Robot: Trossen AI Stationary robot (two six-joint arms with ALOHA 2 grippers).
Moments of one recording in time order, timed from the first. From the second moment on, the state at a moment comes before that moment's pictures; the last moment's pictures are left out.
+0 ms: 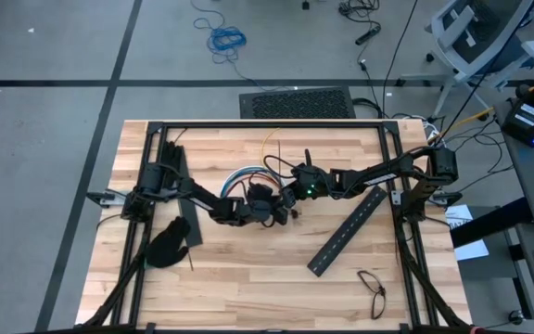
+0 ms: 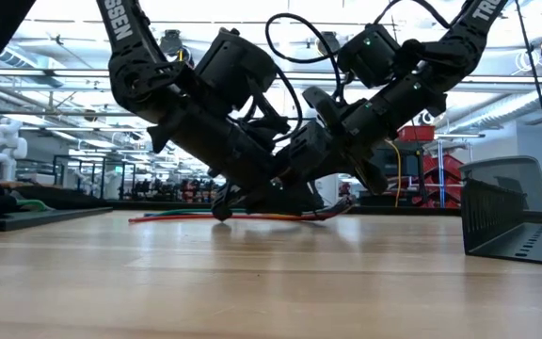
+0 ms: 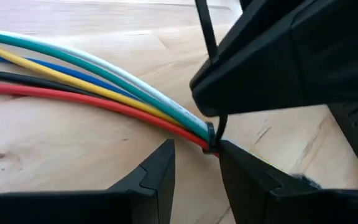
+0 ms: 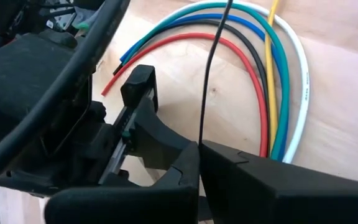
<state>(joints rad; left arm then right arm) -0.08 2.06 0.94 0.57 -0.55 -0.83 -0.13 1.69 0.73 0.34 0.05 0.85</state>
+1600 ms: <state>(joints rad) -0.08 2.06 0.97 0.49 -0.59 -0.83 -0.11 1.69 0.73 0.36 0.04 0.87</state>
